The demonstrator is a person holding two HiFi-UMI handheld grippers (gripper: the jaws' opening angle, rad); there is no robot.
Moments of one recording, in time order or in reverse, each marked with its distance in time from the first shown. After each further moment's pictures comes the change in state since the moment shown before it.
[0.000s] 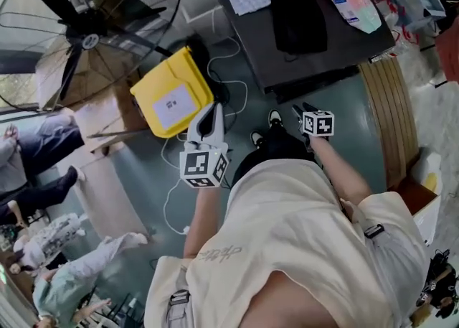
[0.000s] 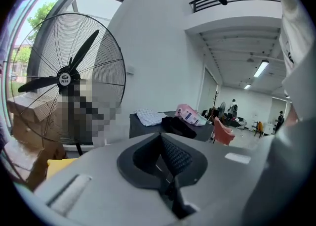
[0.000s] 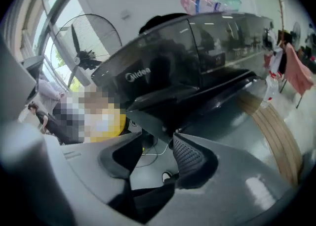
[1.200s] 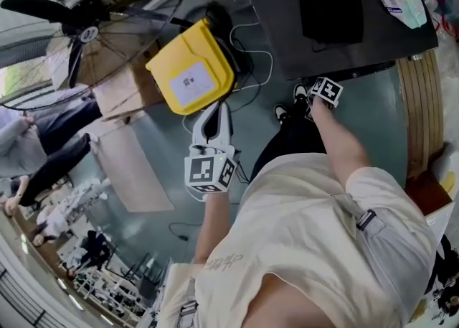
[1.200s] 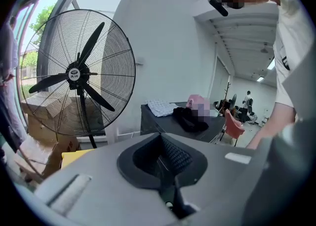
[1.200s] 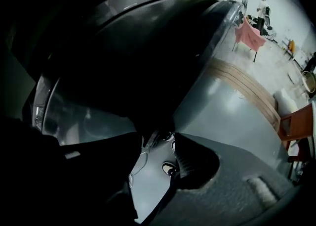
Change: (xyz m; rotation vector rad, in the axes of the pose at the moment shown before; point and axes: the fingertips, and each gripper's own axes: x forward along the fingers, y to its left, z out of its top) left arm -0.001 0.025 -0.011 -0.022 0.116 0.126; right arm 0.109 -0.060 -0.030 0.480 0.139 -0.335
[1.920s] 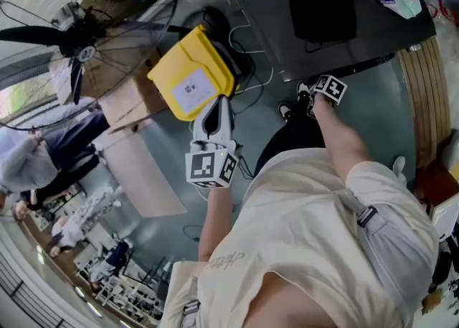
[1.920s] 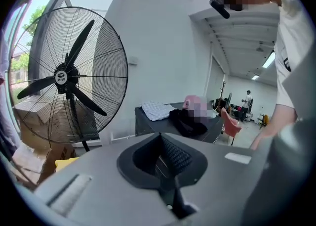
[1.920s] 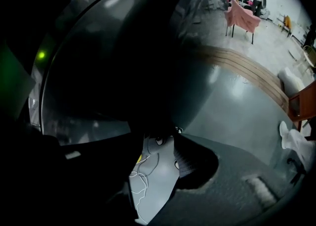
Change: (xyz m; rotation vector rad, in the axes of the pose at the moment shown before) left arm 0.030 -0.006 0.023 0.038 0.000 -0.049; right arm 0.009 0.003 -0.005 0.150 0.029 0.097
